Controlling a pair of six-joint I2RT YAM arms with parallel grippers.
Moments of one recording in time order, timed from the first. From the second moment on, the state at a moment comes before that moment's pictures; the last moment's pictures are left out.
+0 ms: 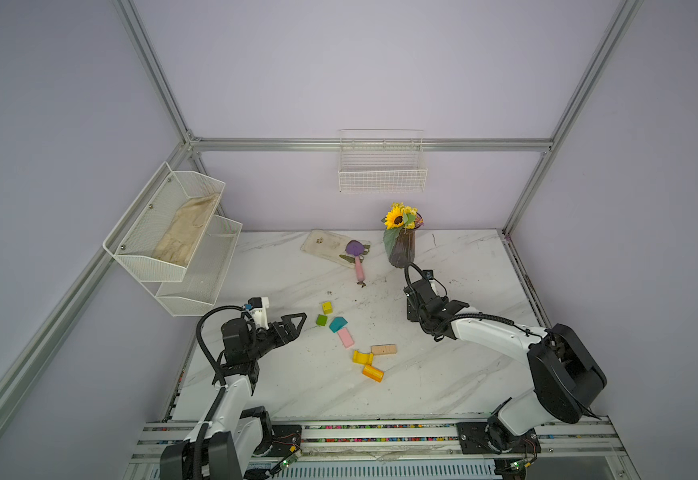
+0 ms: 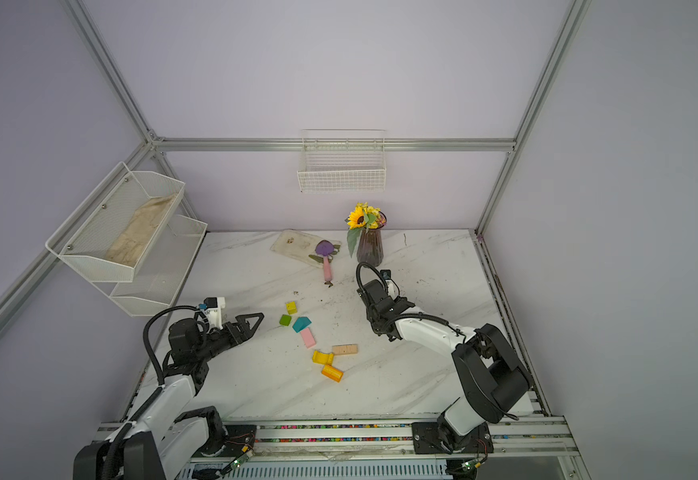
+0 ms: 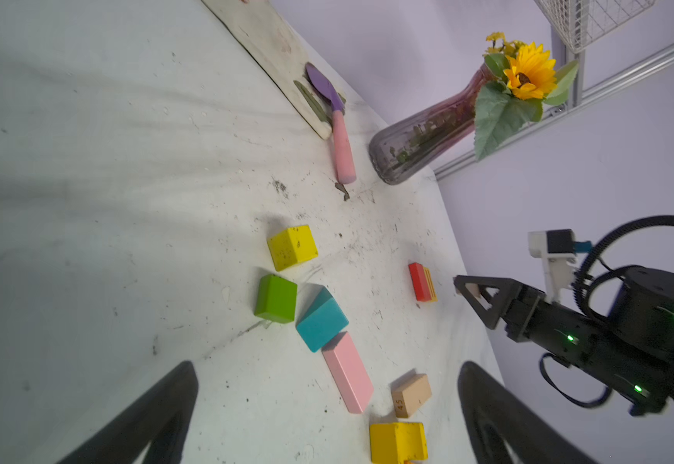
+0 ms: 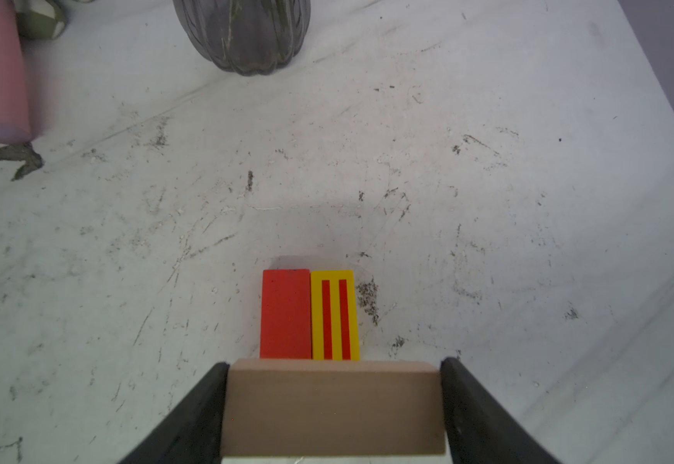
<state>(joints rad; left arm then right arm) 0.23 0.98 0.25 0.26 0.83 -0.57 0.64 1.56 0.91 -0.33 0.53 0.50</state>
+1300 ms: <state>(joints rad) -0.10 1.02 0.30 0.06 0.68 -0.41 0.56 1.71 0.96 -0.26 0.37 0.46</state>
